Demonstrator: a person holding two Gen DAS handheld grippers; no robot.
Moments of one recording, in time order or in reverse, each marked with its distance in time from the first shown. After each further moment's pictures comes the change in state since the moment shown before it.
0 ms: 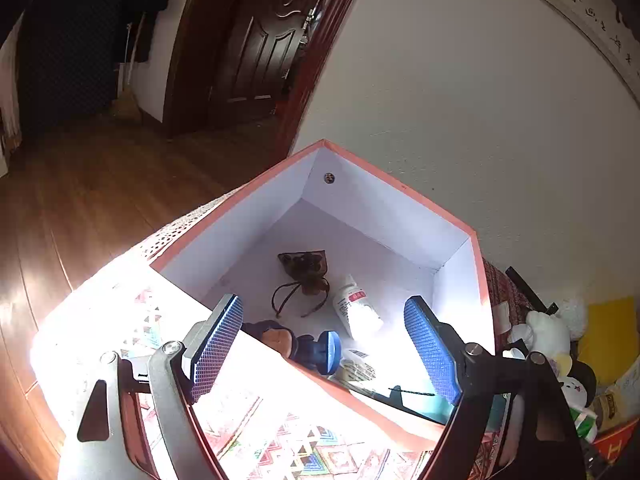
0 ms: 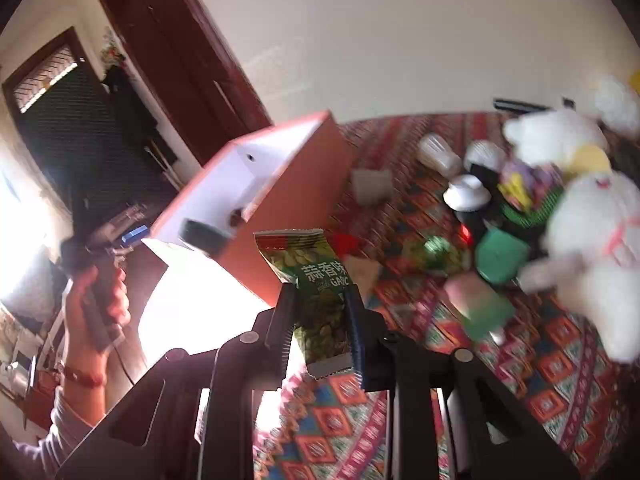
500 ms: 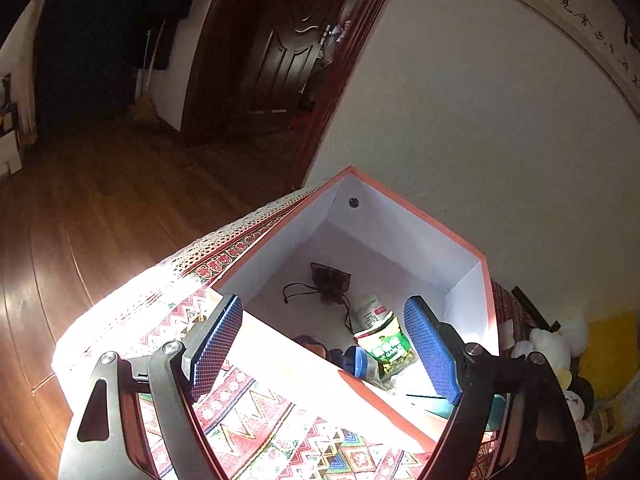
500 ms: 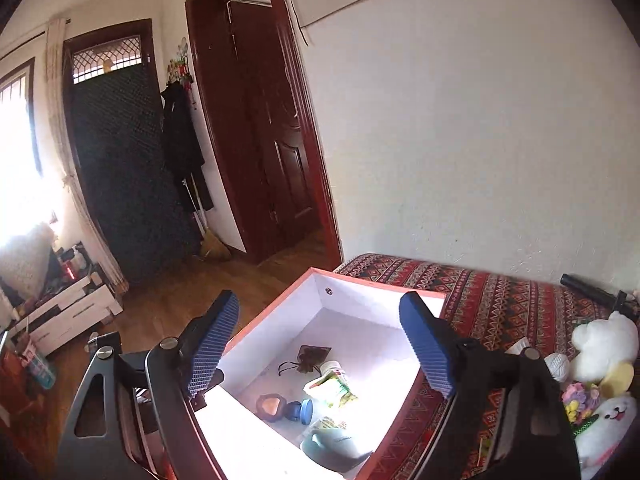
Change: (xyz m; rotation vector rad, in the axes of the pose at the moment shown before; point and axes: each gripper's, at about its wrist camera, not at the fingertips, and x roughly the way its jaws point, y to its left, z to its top) left arm -0.021 0.020 0.010 -0.029 -0.049 0.009; right arm 0.029 0.168 0.141 -0.251 -0.244 -0.018
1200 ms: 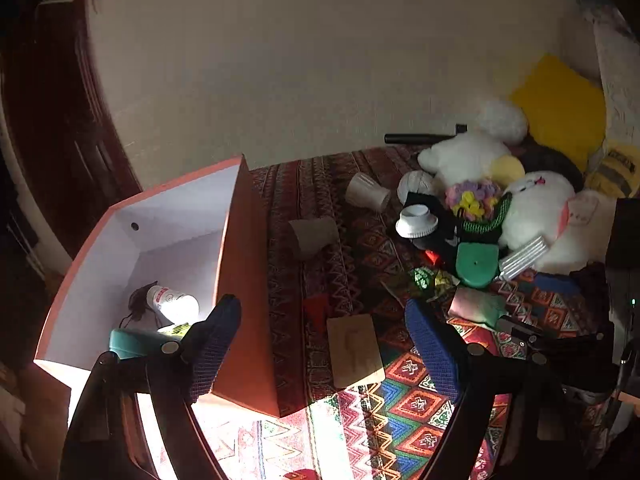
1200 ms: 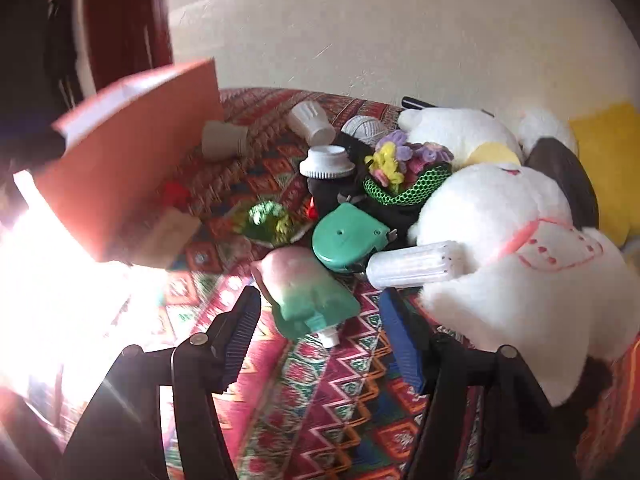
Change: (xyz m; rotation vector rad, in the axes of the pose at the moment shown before) left arm 0.025 -0.270 -0.176 0.873 0.103 -0.094; right arm -0.030 -0.207 -0.259 -0.074 0.426 -0.460
